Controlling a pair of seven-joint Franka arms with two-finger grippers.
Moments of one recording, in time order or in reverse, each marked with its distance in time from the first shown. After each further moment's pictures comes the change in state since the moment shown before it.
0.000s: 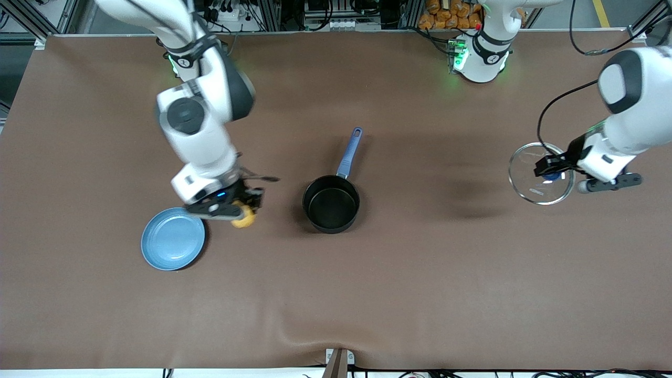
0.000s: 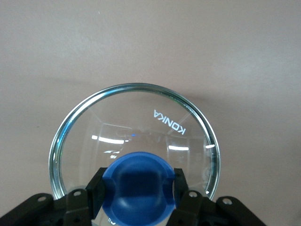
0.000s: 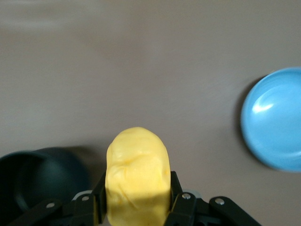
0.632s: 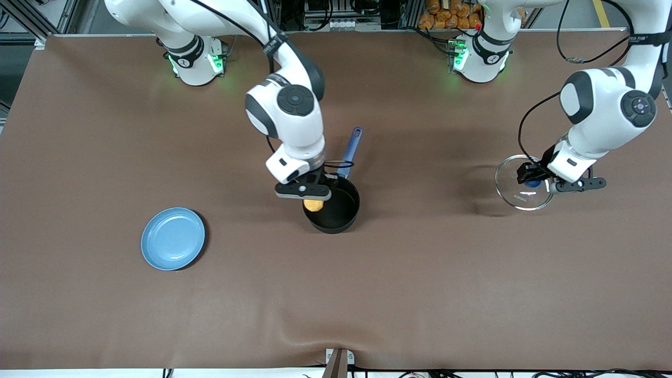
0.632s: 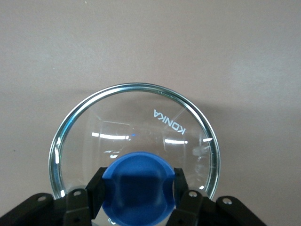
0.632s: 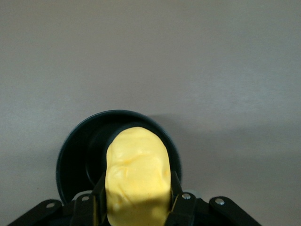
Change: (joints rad) left arm 0.002 0.051 -0.003 -0.189 0.000 0.315 0.076; right arm 0.212 0.228 -0.003 0.212 -0.043 0.004 0.227
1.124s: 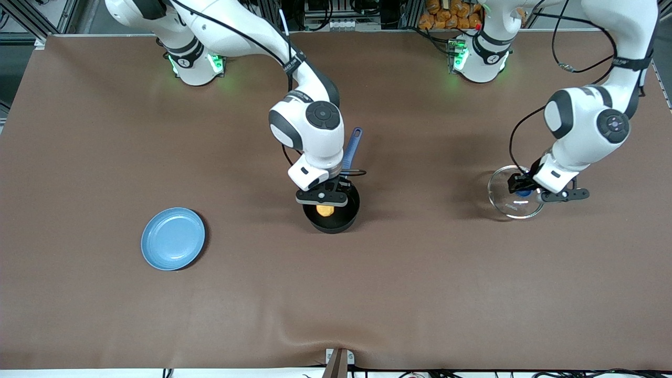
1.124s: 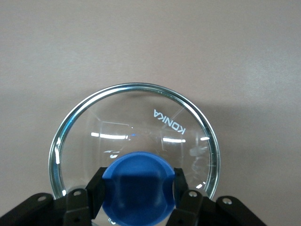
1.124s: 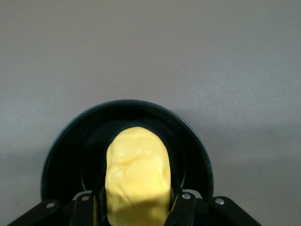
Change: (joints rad) left arm -0.001 0.127 -0.024 -0.004 0.000 0.157 0.007; right arm 0.034 0.132 -0.001 0.070 -0.065 0.022 0.066
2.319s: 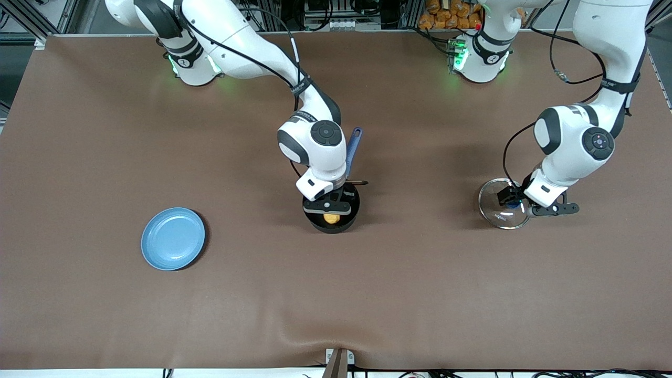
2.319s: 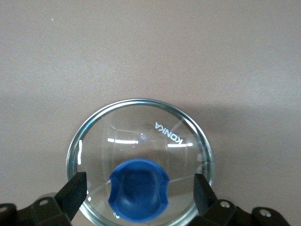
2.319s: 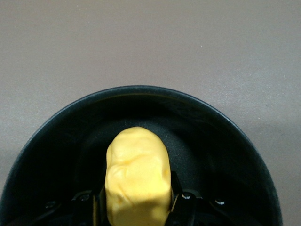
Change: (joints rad) left arm 0.004 0.084 -0.013 0.082 0.000 0.030 -0.023; right arm 0.004 0.117 -0.003 0.009 -0.004 0.153 0.035
